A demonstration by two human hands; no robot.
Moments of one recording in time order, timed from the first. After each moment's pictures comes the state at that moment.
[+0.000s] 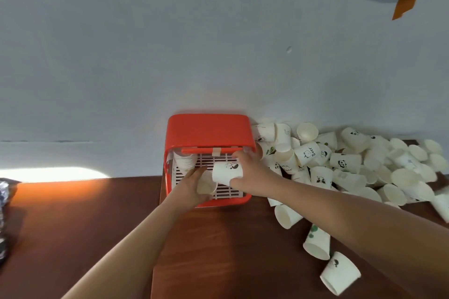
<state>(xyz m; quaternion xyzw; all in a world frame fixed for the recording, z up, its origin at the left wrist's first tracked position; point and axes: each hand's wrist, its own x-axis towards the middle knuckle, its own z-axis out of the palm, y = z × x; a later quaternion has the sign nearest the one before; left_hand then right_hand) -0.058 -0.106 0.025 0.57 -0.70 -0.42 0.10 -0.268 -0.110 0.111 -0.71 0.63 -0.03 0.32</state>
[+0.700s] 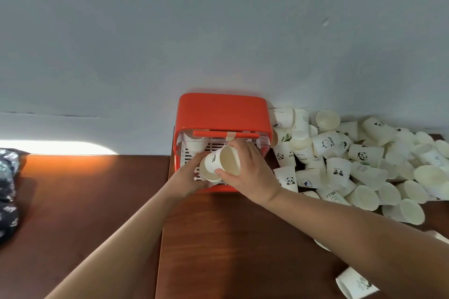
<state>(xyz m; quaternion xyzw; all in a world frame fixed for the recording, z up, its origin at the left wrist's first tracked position) -0.024 -0.103 -0.006 0.54 -0.62 -0.54 0.19 -0.229 -0.090 0.073 -0.78 0.55 -0.22 0.17</state>
